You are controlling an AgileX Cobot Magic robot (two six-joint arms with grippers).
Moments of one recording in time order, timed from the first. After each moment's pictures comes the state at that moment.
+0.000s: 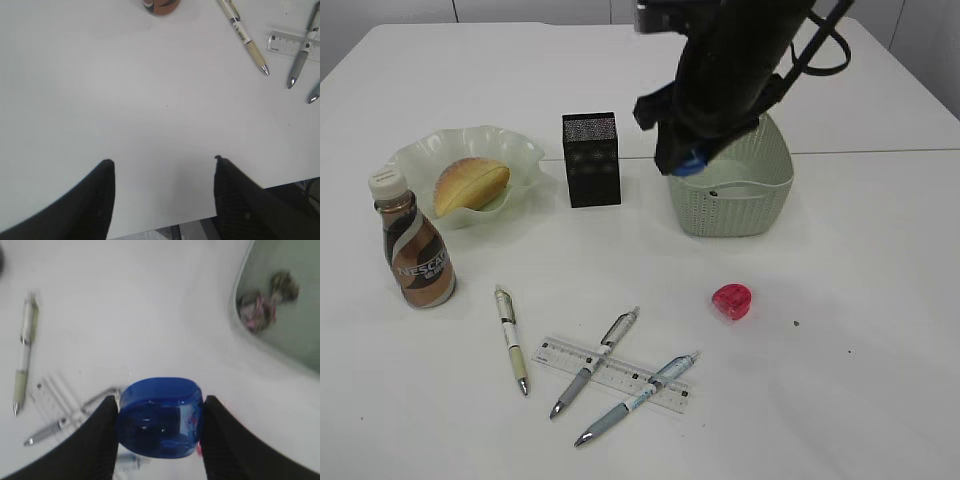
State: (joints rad) left arm -0.19 1.04 -1.00 -0.01 1.22 -0.07; right arm 0.44 2.00 -1.85 0.14 1.15 -0.10
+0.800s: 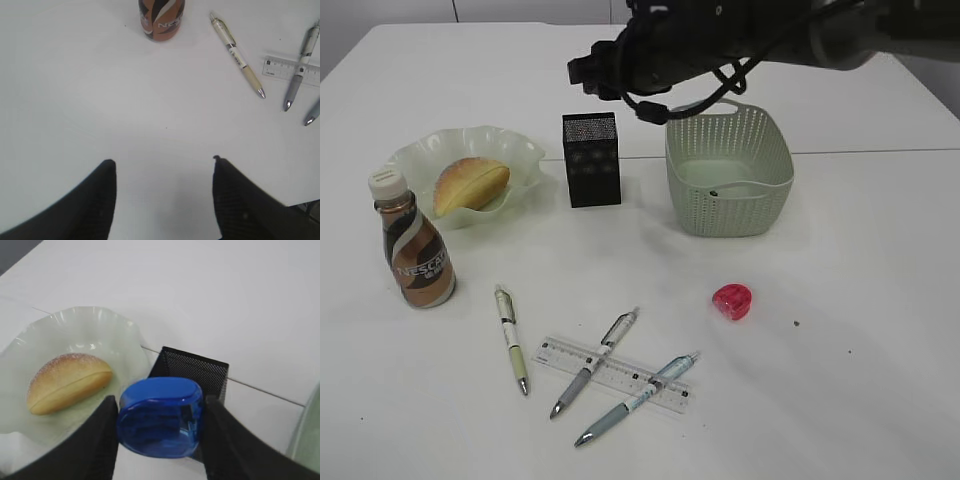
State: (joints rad) left arm -0.19 1.04 -1.00 -0.01 1.14 -0.07; right arm 0.46 2.16 -1.87 0.26 0.34 -0.17
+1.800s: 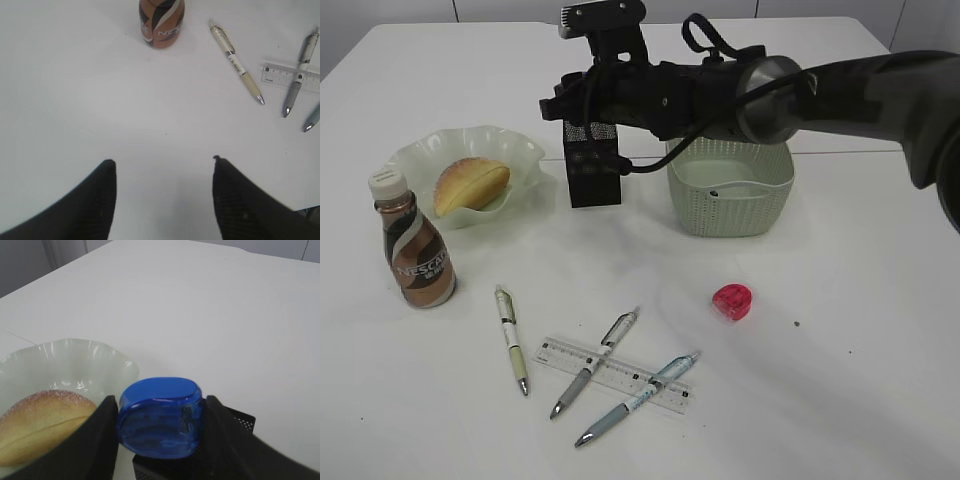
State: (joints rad) left arm -0.19 1.04 -1.00 -0.01 1.13 -0.07; right arm 0.52 2.32 -1.89 0.27 -0.04 -0.28
